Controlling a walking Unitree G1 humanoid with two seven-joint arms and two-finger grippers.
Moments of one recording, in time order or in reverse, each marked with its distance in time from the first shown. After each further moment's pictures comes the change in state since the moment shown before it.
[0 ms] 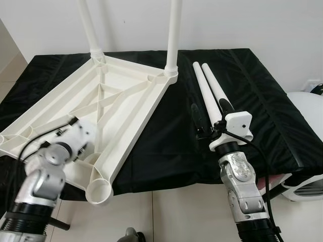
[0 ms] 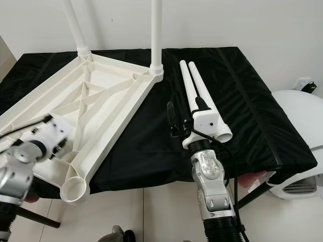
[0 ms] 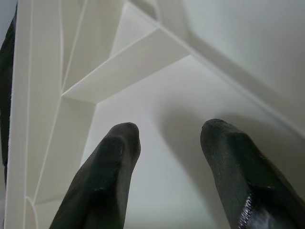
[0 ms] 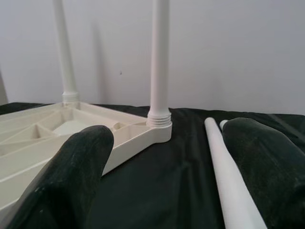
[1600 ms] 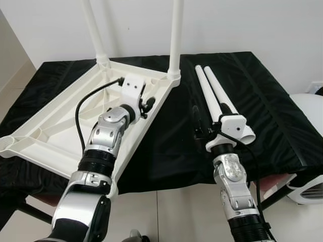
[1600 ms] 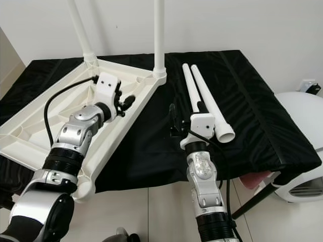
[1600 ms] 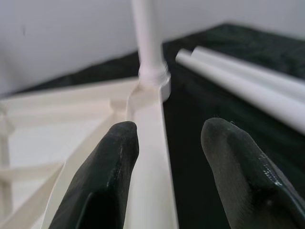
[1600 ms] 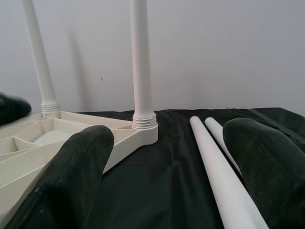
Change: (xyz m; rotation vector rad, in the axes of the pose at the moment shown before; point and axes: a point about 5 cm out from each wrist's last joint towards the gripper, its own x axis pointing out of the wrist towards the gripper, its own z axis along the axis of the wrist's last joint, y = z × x) left arm 0.035 -0.006 0.155 -0.618 -0.637 -0.139; right arm 0.010 0.004 -0.018 0.001 -0.009 -0.142
